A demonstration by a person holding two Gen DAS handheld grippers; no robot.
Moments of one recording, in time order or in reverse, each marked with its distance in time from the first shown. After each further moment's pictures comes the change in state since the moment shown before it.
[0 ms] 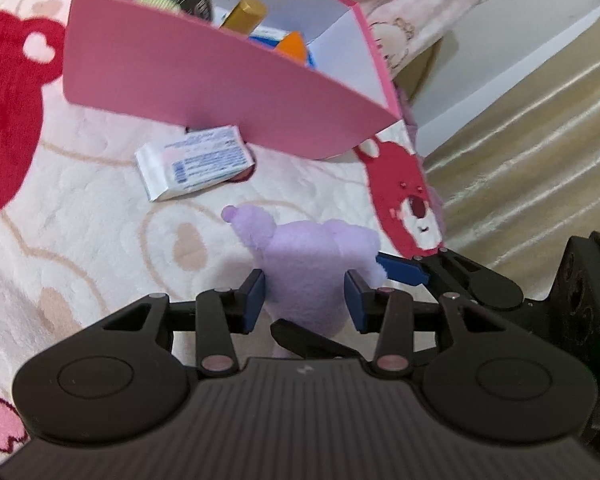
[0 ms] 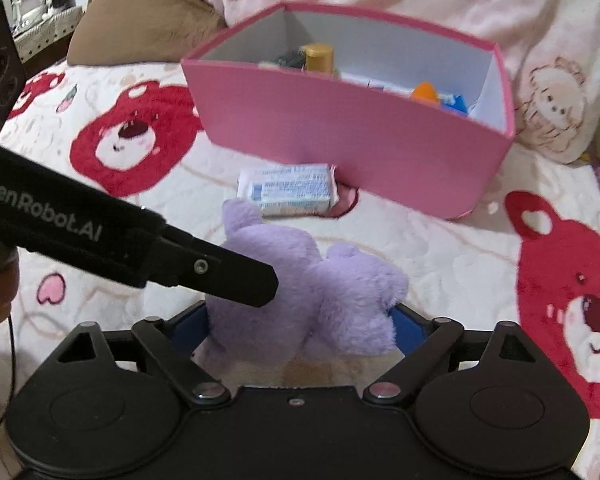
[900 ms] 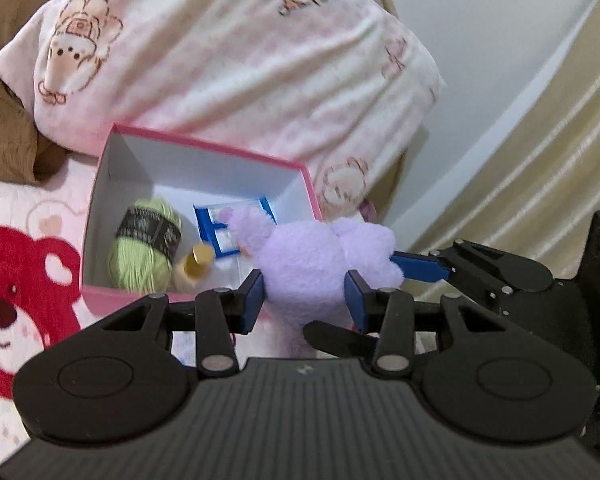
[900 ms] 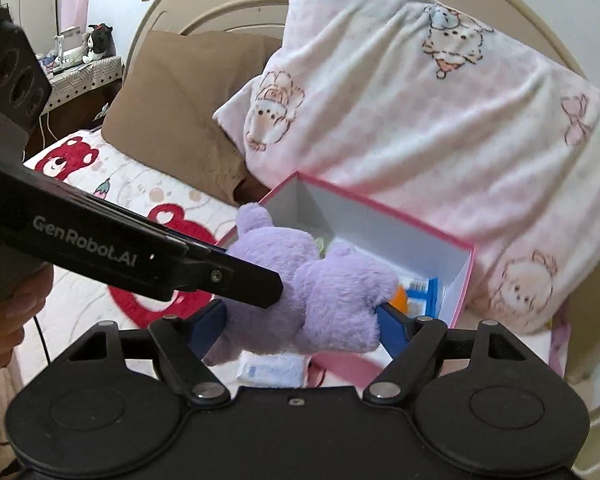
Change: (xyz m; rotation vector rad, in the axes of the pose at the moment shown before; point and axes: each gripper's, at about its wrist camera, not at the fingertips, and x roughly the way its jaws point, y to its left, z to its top) left arm -0.094 -0.077 0.129 0.117 -0.211 0.068; right arm -0.087 -0.022 0.158 -0.129 -0.160 0.042
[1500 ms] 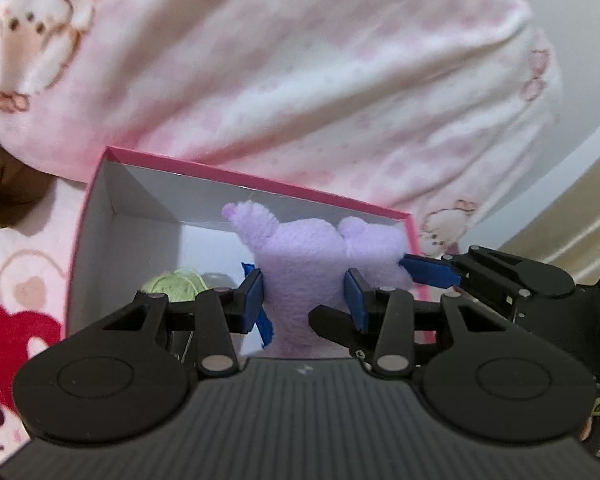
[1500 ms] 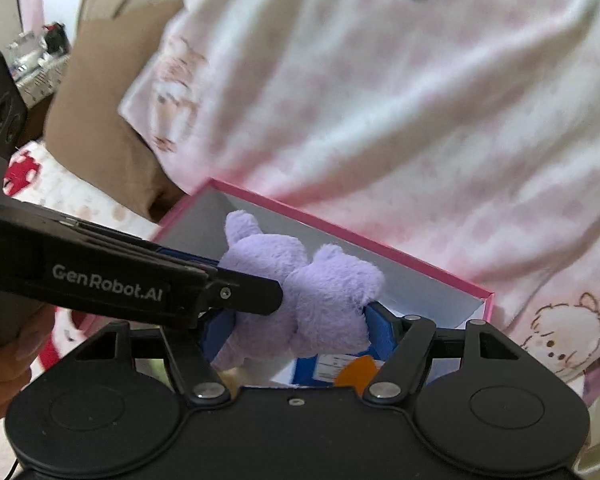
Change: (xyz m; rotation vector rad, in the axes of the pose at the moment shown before) left arm 0.153 0.073 0.077 -0.088 0.090 0.119; right arm 0.160 -0.089 0.045 0.117 0.130 0.027
